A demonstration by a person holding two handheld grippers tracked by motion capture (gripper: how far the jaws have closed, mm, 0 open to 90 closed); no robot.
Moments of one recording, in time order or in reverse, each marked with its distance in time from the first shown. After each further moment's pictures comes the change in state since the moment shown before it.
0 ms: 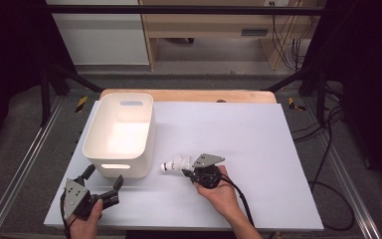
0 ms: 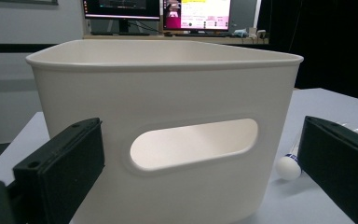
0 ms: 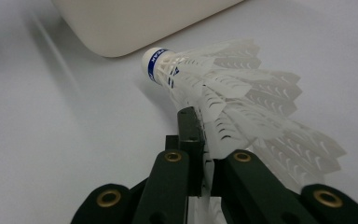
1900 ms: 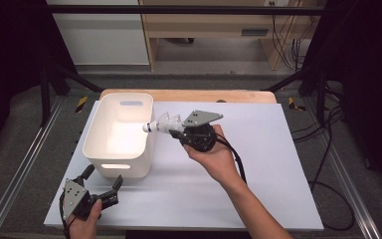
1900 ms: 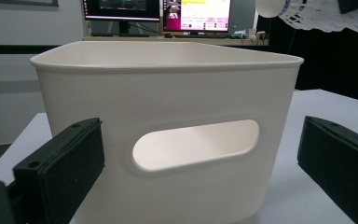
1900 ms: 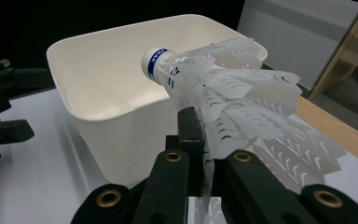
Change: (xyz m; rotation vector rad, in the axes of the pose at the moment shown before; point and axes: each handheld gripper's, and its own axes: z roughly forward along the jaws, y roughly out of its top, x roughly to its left) left arm 0.001 0.000 -0.001 -0.005 -0.003 -0.001; right arm 0.002 0.143 -0.049 -0.141 -0.003 -0.118
